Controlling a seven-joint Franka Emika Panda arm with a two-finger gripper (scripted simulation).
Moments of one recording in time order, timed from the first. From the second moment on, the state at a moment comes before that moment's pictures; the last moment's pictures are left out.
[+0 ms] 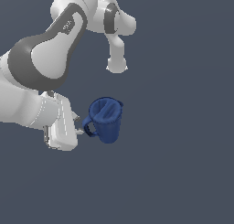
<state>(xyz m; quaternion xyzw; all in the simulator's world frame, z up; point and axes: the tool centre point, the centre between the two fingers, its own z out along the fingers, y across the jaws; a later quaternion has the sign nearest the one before) 0.080 -0.142 0.220 -0.79 0.53 0.24 0.17</state>
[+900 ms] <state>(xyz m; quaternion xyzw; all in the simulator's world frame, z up) 0.078 -0.138 0.206 -0.79 0.54 0.25 0.17</state>
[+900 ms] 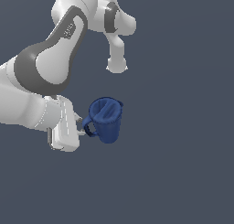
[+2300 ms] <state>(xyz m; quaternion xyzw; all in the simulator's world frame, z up) 0.074 -0.129 0.201 -0.78 0.55 0.24 0.17</state>
